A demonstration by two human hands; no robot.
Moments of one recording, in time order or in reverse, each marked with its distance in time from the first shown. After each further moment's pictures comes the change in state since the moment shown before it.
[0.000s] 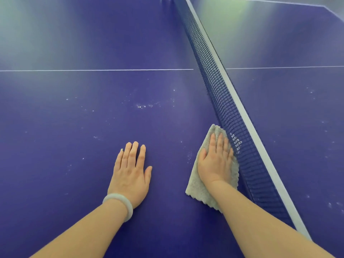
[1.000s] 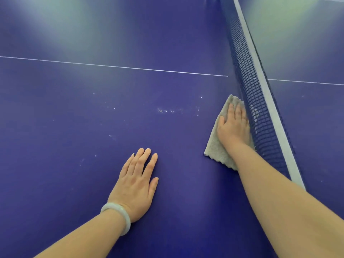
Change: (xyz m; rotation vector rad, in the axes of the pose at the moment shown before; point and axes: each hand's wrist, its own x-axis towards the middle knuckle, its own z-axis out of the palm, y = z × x) left_hand 0.002 0.003 -0.011 0.007 -0.041 -0.057; right_hand 0.170 -0.047 -0.012 0.106 -0.036 -0.231
